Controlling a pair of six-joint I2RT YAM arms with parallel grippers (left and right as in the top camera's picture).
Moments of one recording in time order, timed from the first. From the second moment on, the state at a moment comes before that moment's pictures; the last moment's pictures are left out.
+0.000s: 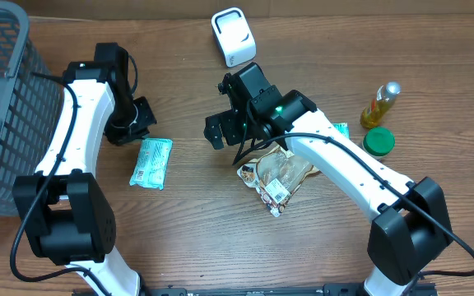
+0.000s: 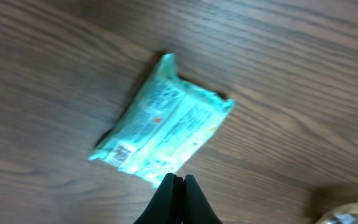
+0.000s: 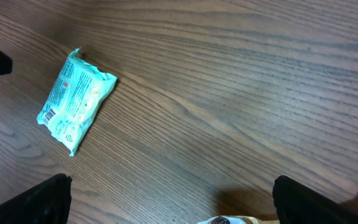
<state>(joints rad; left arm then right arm) 0.02 1.89 1.58 -1.23 0.07 -0.43 0.64 1.85 1.55 -0.74 -0.17 0.30</state>
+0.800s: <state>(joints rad) 0.02 1.89 1.38 -1.12 -0.17 -0.43 0.64 1.85 1.54 -0.86 -0.06 0.45</state>
